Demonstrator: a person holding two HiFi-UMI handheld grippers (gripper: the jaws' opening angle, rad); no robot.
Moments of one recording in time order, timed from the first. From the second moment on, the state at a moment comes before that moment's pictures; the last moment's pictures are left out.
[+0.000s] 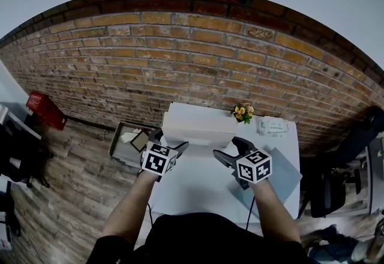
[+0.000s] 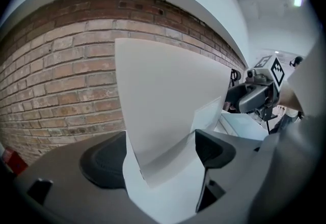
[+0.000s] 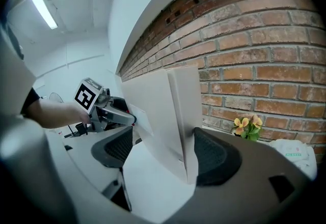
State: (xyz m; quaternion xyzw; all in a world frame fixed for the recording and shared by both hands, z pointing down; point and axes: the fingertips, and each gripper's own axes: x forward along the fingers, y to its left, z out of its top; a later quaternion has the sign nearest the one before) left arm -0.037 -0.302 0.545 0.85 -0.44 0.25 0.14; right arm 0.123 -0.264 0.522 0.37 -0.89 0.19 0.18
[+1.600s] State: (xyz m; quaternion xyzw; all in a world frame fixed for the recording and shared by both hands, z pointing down) left arm 0.020 -0.213 0.520 0.85 -0.48 0.17 0.16; right arm 0.214 -0.210 0.529 0.38 -0.89 0.24 0.12
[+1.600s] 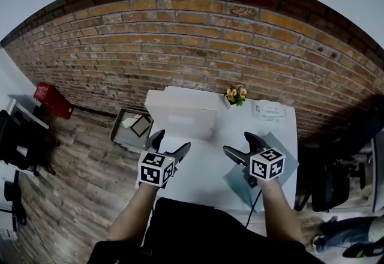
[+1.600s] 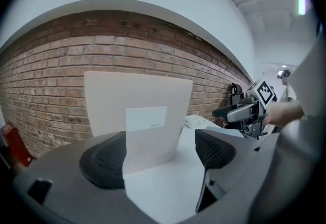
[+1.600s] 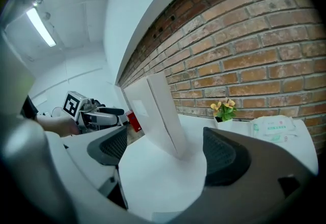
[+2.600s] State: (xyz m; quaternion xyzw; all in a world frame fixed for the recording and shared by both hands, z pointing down) left arm 0.252 -0.146 0.582 0.94 -0.13 0.25 0.18; right arm 0.387 -0.066 0.591 0.65 -0.68 0.33 0.08
